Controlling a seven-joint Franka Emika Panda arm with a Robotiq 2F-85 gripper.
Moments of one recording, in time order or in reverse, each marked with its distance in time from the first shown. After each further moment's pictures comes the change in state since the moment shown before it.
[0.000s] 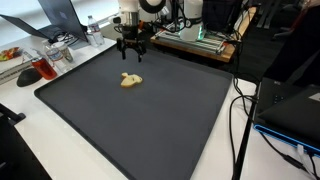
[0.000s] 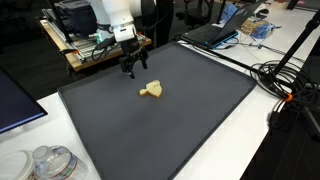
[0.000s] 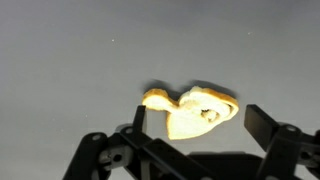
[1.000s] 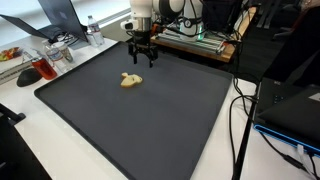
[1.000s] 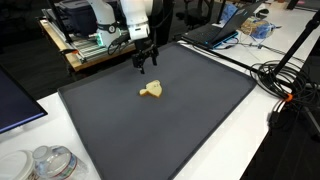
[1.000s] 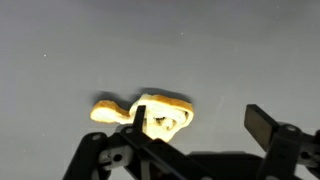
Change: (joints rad) arm 0.233 0.007 -0.101 -0.048 -0.156 0.035 0.387
